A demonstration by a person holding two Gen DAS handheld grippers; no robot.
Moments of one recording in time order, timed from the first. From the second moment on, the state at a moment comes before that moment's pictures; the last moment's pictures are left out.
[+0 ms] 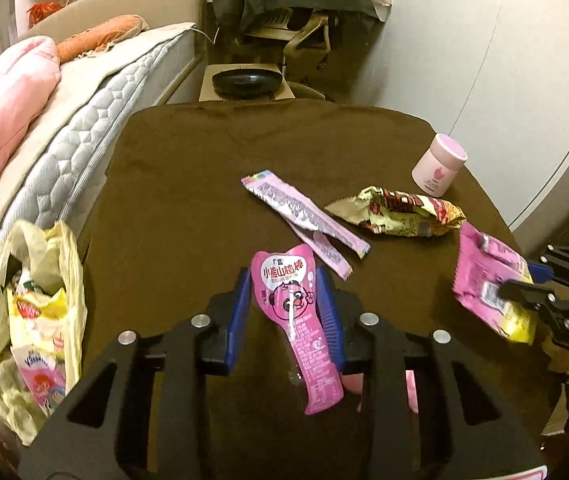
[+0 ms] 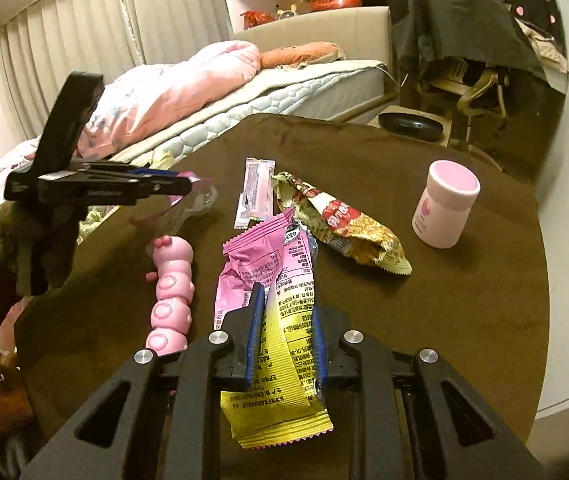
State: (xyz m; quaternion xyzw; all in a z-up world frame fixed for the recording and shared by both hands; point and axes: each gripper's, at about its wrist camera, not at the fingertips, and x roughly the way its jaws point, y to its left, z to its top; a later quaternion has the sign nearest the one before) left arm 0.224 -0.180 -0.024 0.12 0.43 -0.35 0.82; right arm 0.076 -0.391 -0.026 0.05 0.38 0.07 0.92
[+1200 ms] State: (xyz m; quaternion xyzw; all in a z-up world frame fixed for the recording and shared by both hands) left arm 0.196 -0.189 -0.013 0.12 0.41 -0.33 0.84; right arm 0.050 -0.405 -0.030 0.08 0.35 0.02 0.93
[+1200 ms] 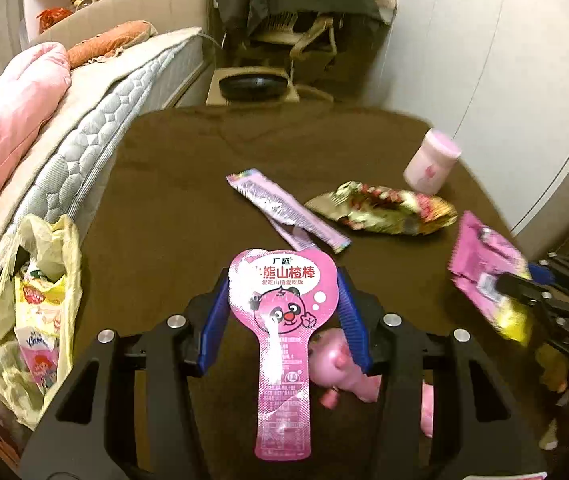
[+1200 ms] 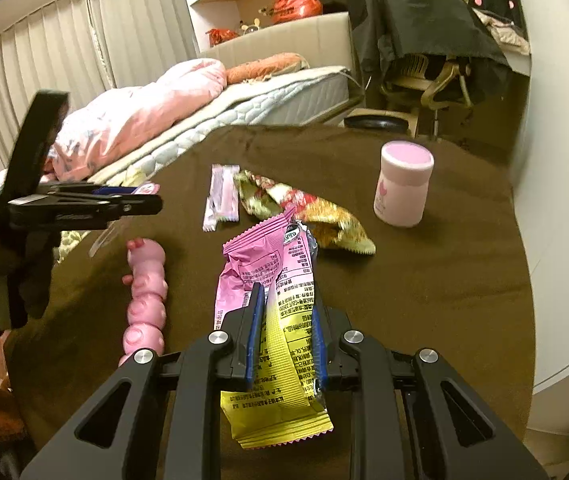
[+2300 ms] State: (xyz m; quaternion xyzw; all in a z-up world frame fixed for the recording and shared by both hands) left arm 0.252 0.096 0.001 -0.10 0.37 -0.18 0.91; right arm 0.283 -0.143 0.021 -0.01 0.38 0.26 0.89
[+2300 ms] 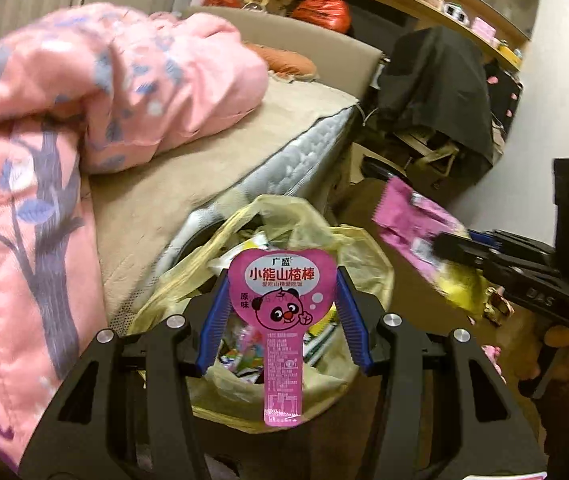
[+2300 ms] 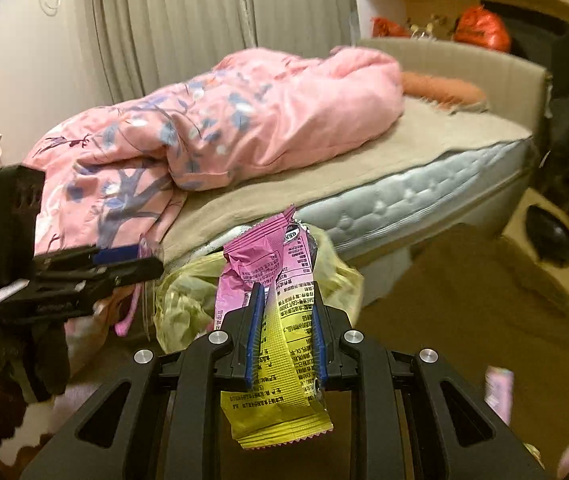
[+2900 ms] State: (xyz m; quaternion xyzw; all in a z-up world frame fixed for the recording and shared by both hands) left arm 0.299 0.106 -0.056 -0.14 0.42 -0.18 0.88; right arm 0.353 -0.115 -0.040 0.04 0.44 0.26 0.86
